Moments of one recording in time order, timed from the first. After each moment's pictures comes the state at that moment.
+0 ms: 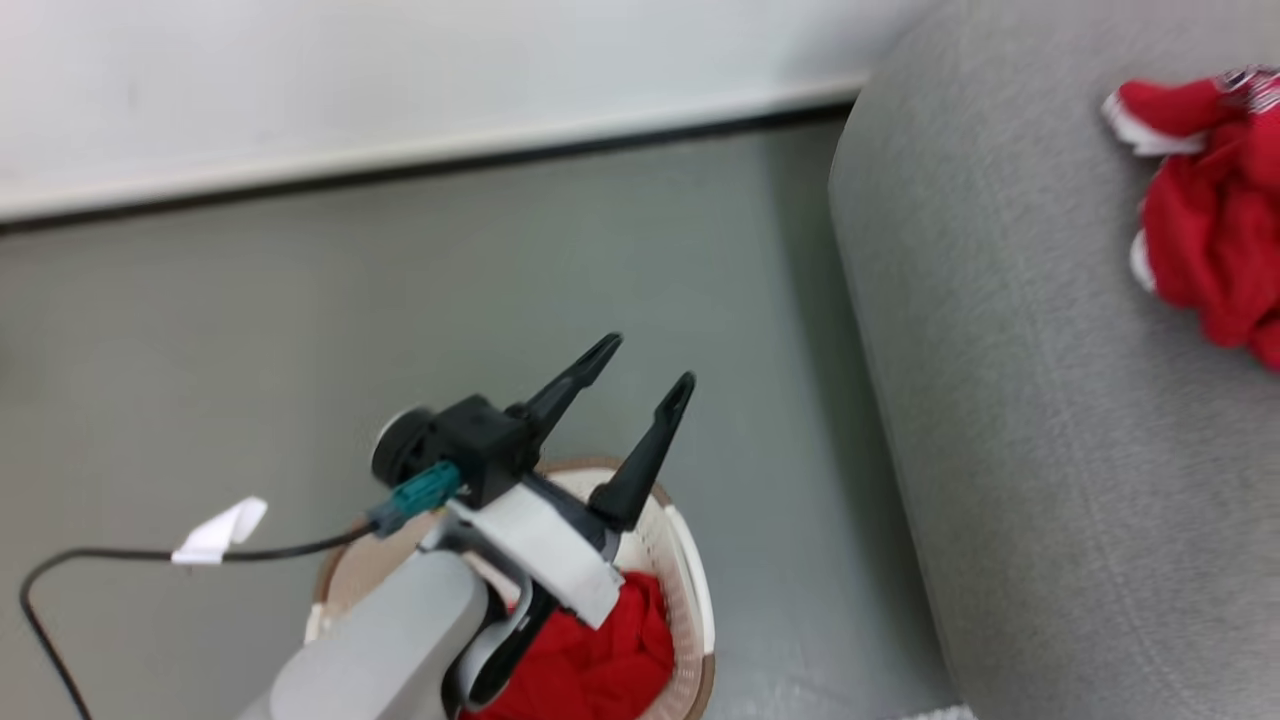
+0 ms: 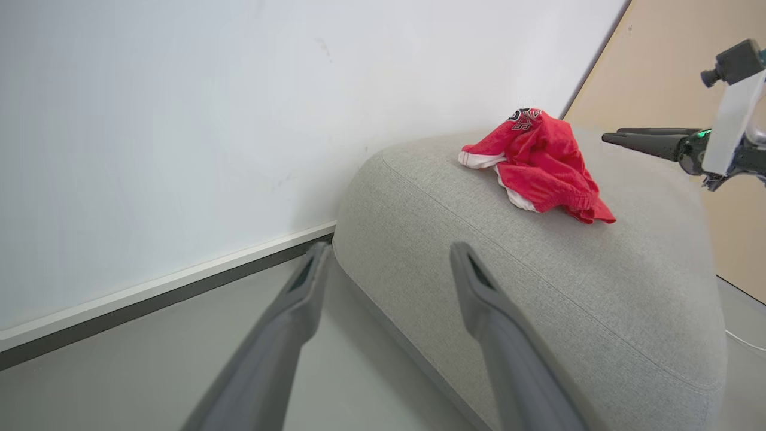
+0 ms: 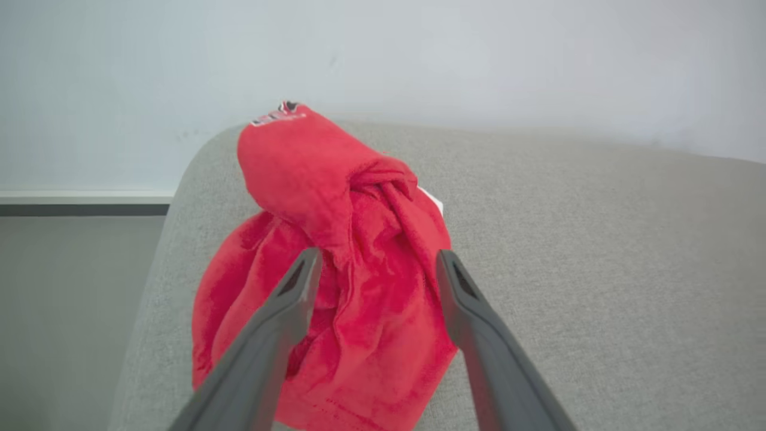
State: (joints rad) left arm -0.65 0.33 -0.82 0.21 -0.59 0.05 -0.26; right arm -0.87 -0.70 0.60 0.81 0.86 0.13 -0.05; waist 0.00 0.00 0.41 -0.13
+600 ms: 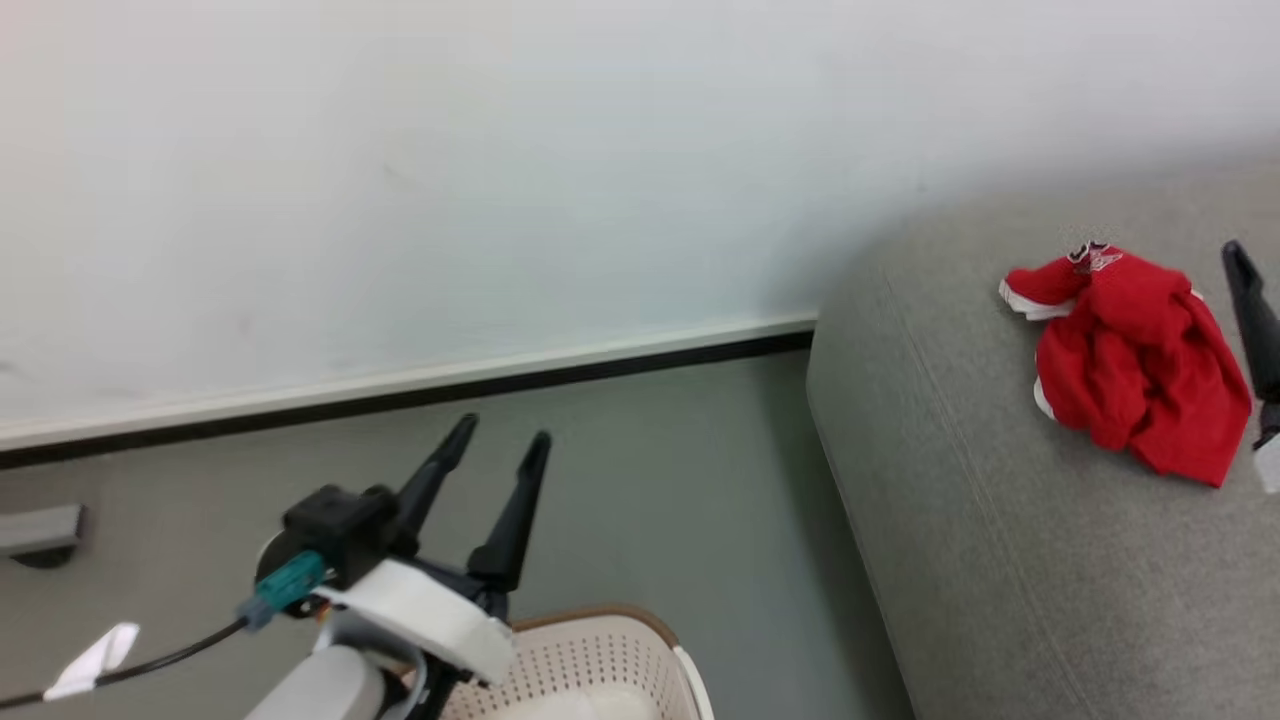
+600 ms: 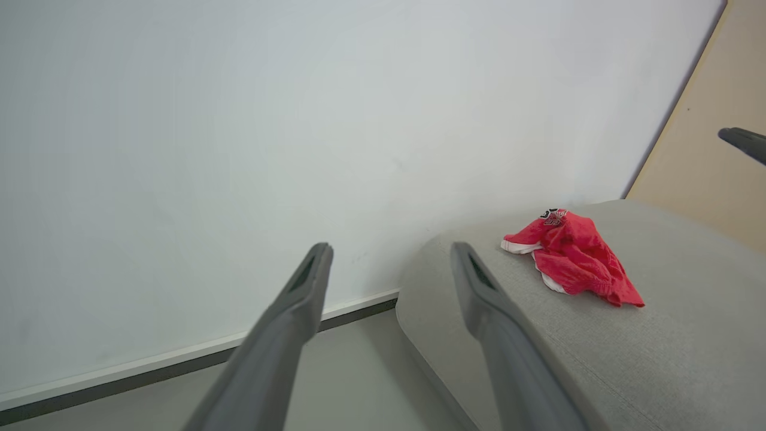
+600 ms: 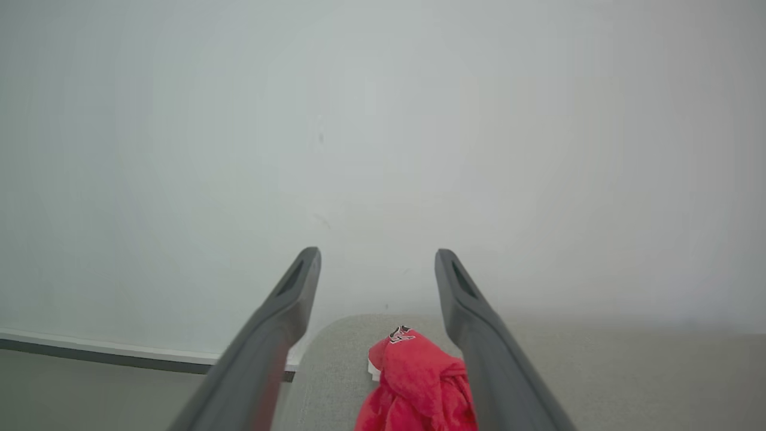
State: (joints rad) left arm -0.38 0.37 -0.61 0.15 -0.62 0.10 -0.26; right arm -0.71 -0.65 0.57 0.57 0.83 0.13 -0.25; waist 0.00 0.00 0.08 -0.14
